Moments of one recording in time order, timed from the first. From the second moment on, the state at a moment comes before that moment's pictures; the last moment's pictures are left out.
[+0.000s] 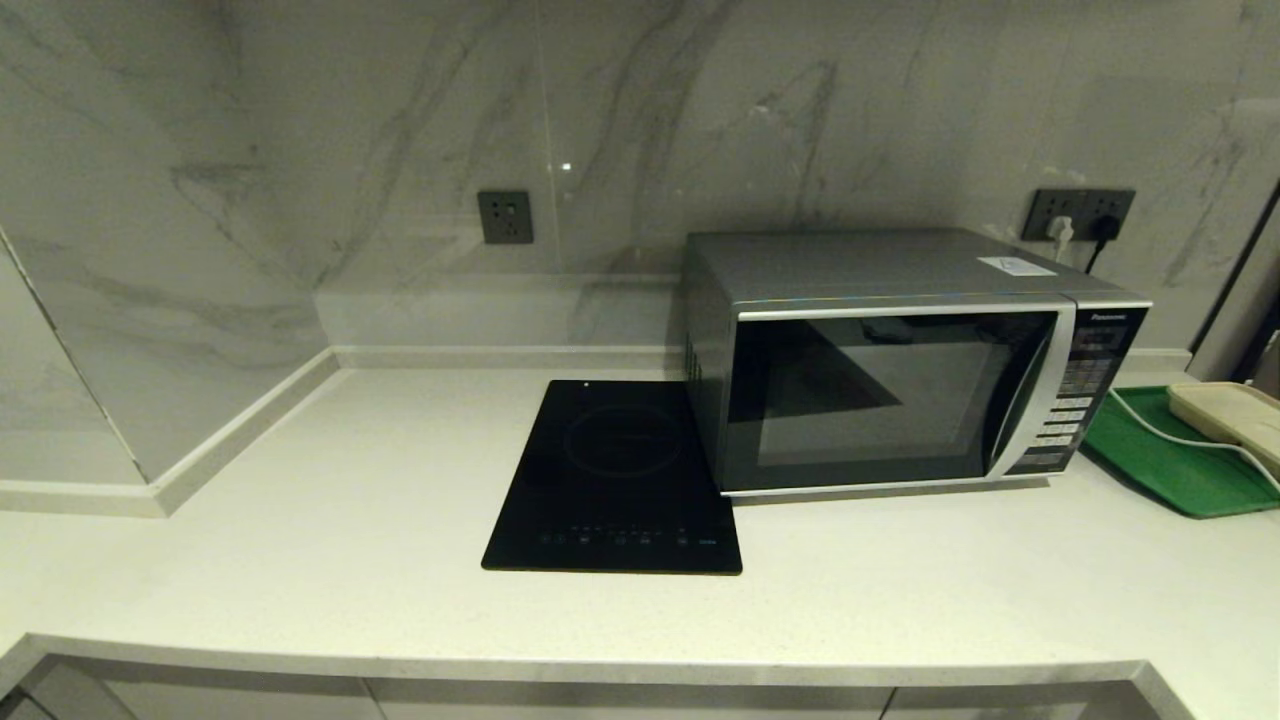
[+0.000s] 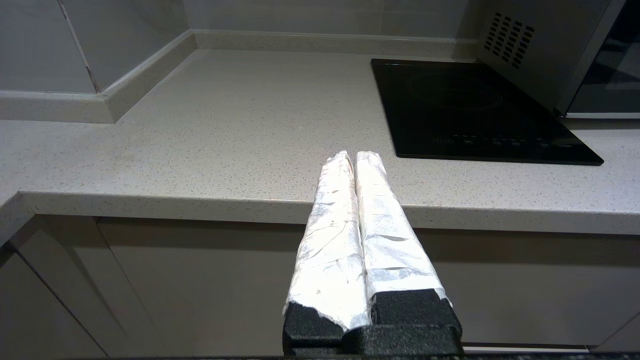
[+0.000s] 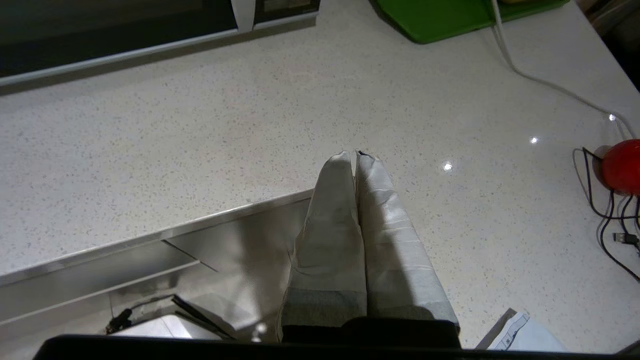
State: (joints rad) left arm 0.00 0.00 0.00 -0.01 0.01 -0.05; right arm 0.00 1.06 -0.79 0.29 -0.41 0.08
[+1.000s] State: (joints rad) left arm 0.00 0.00 0.00 -0.01 0.01 -0.05; right arm 0.03 1.43 -0.80 0.06 -0.41 0.19
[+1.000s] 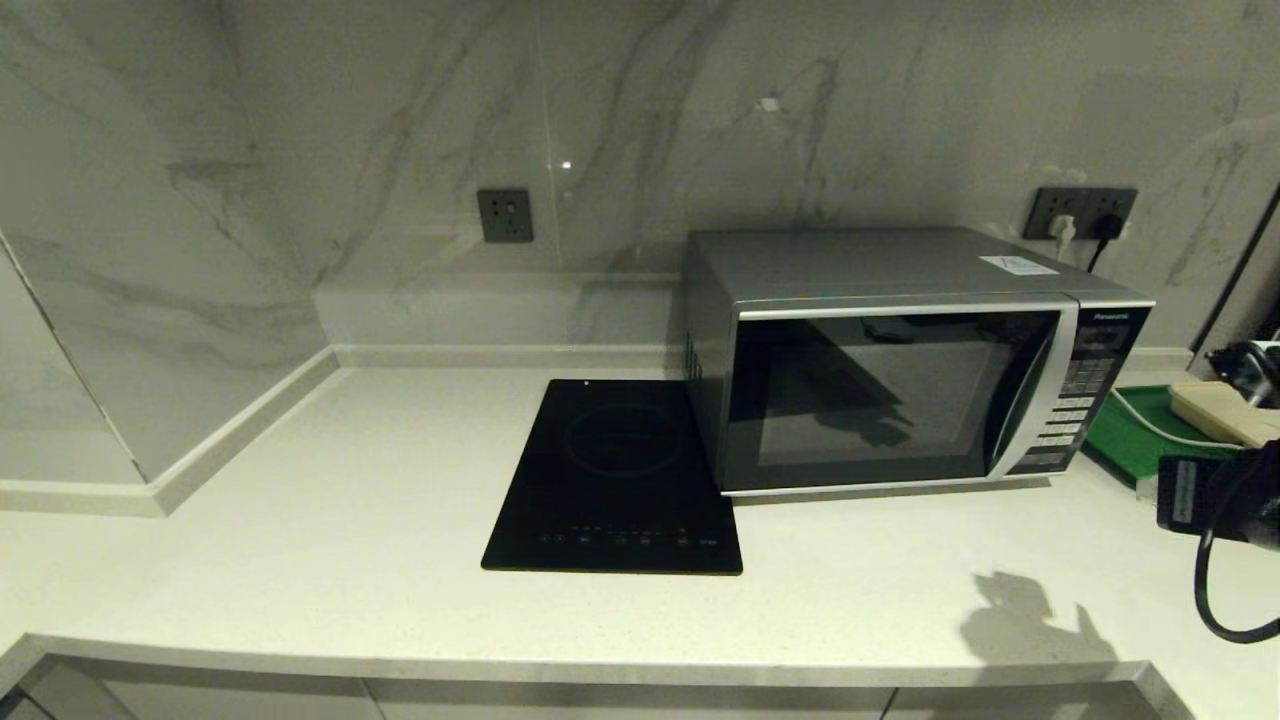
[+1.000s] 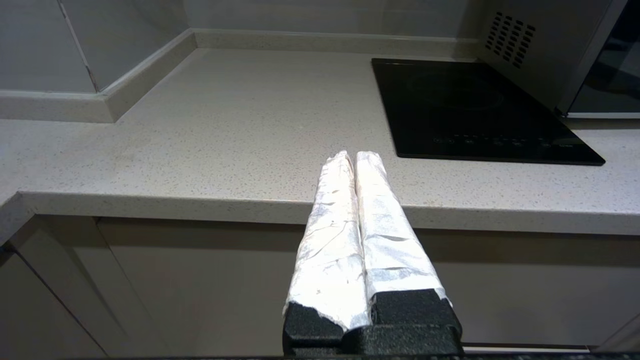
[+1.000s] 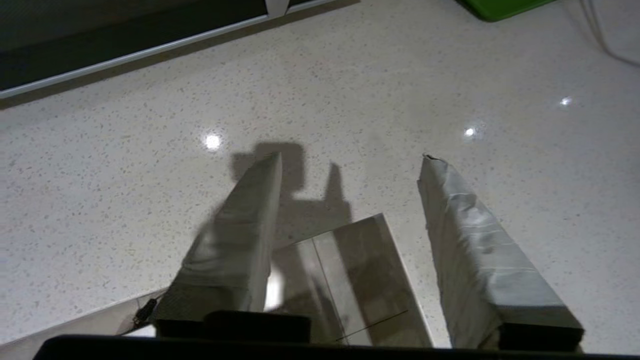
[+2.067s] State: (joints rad) left arm 0.00 0.00 0.00 -0.01 0.01 -0.05; right arm 0.05 1.81 -1.15 0.06 -0.48 0.43
